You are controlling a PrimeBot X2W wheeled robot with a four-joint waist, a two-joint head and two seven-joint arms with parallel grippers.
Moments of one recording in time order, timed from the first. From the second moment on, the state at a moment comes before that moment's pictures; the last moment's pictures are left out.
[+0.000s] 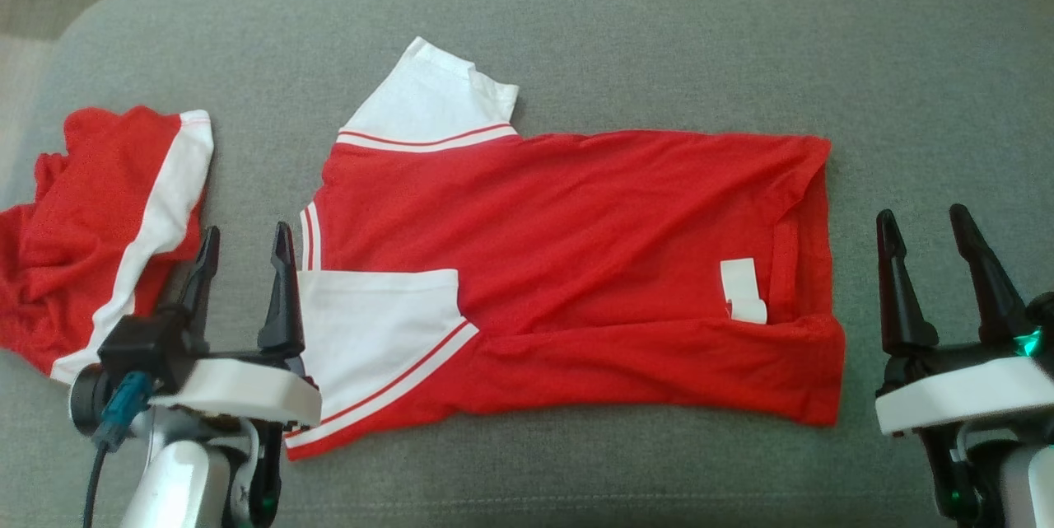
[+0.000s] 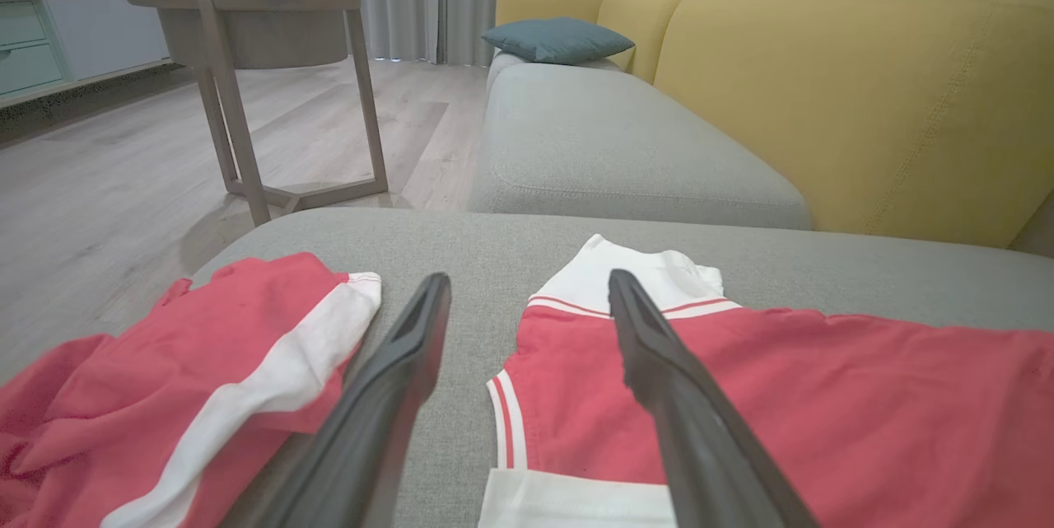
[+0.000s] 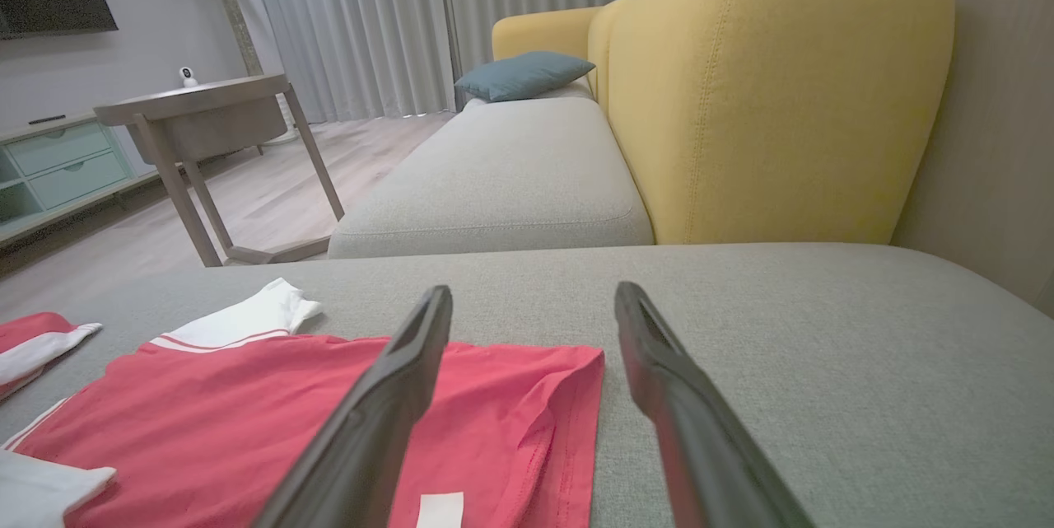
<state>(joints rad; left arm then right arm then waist) -0.07 0.19 -0.20 0.07 -0.29 0.12 -0.20 0.04 -0.11 -0.05 -0.15 0.22 0.12 0.03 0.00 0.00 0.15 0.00</state>
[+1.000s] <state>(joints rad) -1.07 0.13 -0.28 1.03 -0.33 -0.06 -0.08 -0.15 -0.10 0.02 -0.16 0.24 0.12 0.00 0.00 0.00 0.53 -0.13</state>
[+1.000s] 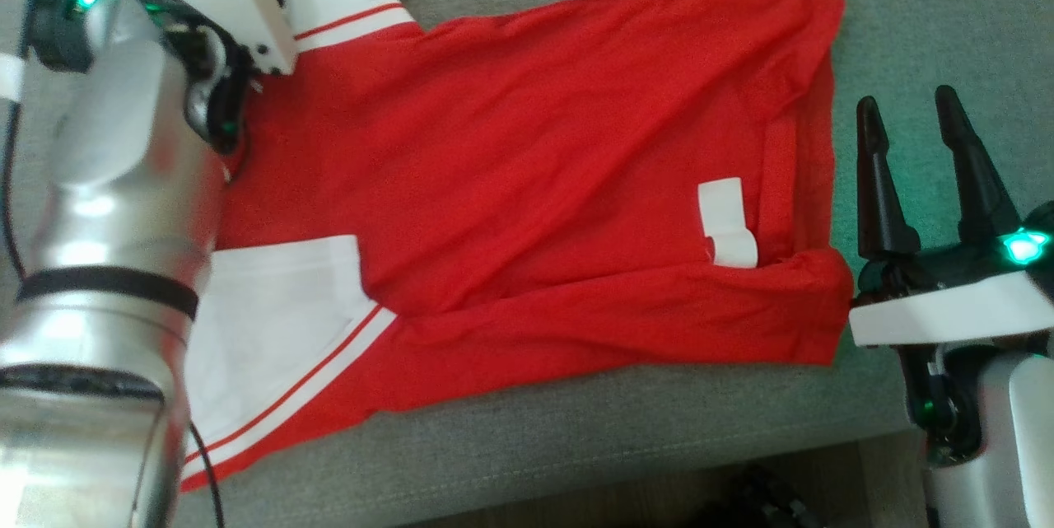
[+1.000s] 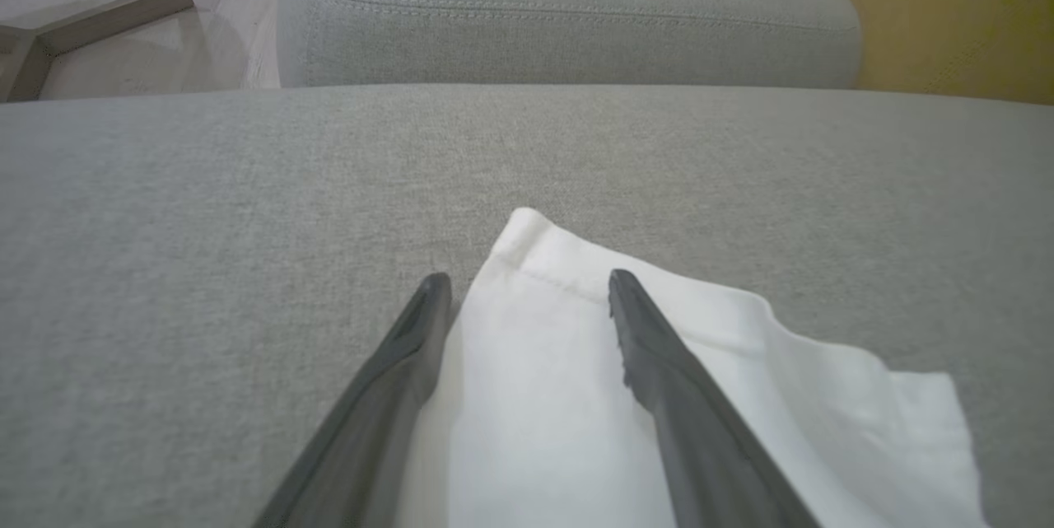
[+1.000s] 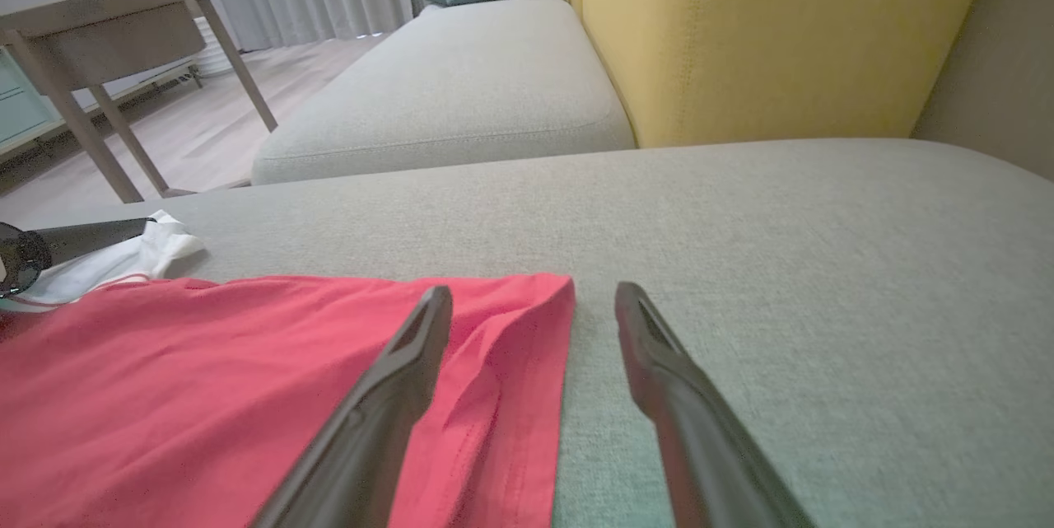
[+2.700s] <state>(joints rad) -1.28 0.10 -0.40 1.25 -0.30 -0.10 -0.24 -0.52 -0.32 0.06 0.16 0.42 0.12 0.33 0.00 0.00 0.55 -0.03</state>
